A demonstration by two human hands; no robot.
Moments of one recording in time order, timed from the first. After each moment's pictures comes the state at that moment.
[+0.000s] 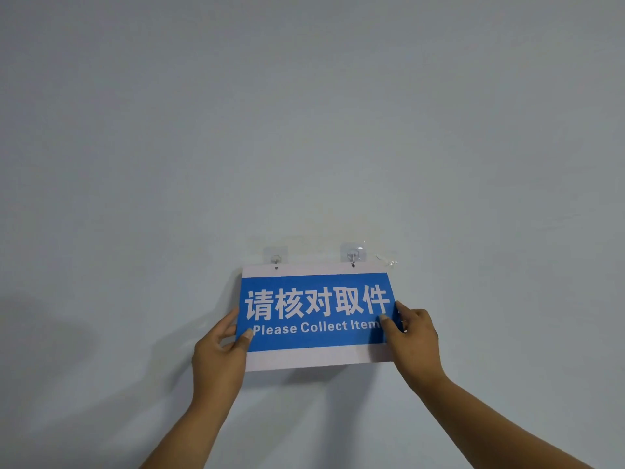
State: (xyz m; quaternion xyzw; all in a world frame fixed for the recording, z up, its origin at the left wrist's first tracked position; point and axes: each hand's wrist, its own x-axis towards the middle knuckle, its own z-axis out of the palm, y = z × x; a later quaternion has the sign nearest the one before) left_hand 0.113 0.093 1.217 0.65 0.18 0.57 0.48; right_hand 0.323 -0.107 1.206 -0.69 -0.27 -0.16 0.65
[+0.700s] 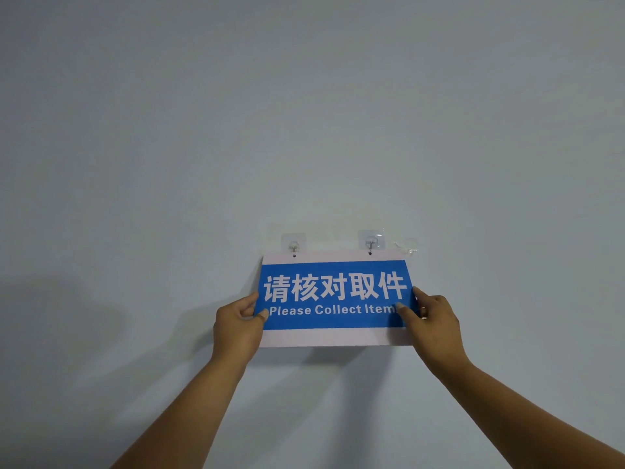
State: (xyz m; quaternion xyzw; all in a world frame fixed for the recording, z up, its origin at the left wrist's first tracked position) left_hand 0.120 0.115 1.233 0.67 0.25 0.51 0.48; right_hand 0.318 -0.114 1.213 -0.71 -0.29 -0.16 0.62
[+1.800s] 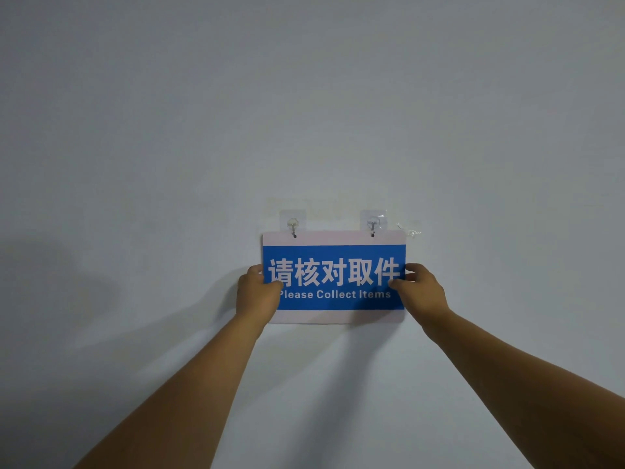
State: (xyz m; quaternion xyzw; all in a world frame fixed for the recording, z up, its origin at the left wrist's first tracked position) left_hand 0.173 0.133 1.238 0.69 0.29 0.46 0.48; right_hand 0.351 -0.087 1.235 -0.74 -0.24 -0.04 0.63
